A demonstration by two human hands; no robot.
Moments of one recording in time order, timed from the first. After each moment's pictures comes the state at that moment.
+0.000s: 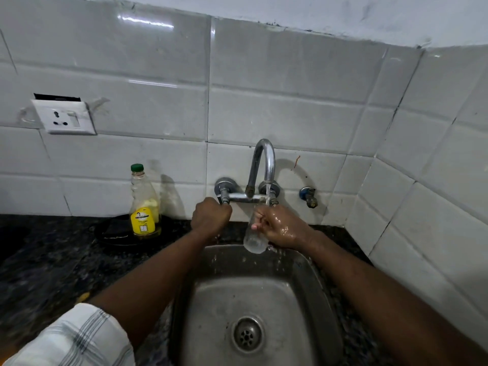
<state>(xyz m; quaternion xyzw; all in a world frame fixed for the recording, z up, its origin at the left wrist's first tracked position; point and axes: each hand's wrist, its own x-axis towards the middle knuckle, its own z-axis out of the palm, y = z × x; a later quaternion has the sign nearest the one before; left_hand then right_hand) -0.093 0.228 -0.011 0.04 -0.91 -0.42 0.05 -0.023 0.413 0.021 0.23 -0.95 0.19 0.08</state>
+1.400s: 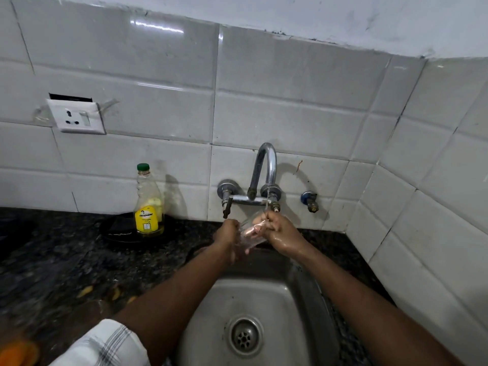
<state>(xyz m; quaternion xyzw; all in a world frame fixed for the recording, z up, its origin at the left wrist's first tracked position) -0.048 0.265 -0.035 0.16 -0.56 -0.79 -0.21 0.000 0.403 0.004 0.06 -0.86 0.51 0.03</state>
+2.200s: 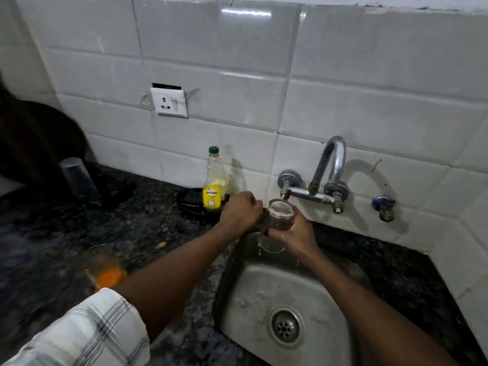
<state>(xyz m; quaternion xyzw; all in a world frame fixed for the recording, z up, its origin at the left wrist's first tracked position) -0.028 0.178 0.006 0.05 -0.92 -0.38 0.11 -0.030 0.341 -0.035 0.08 -0.84 0.53 0.03</state>
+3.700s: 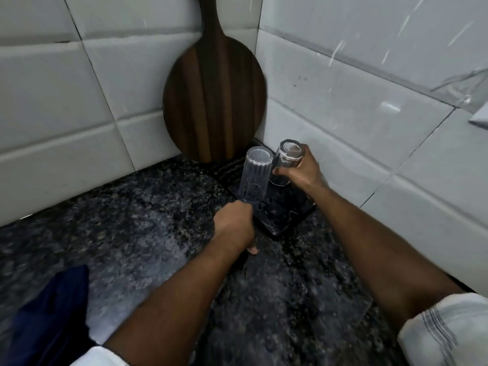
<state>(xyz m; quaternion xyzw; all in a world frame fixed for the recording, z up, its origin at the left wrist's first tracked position) -0.093 -0.362 -0.106 0.33 -0.91 -0.18 -0.15 -0.287 -0.303 -0.106 0.25 -0.84 0.47 -0.10</state>
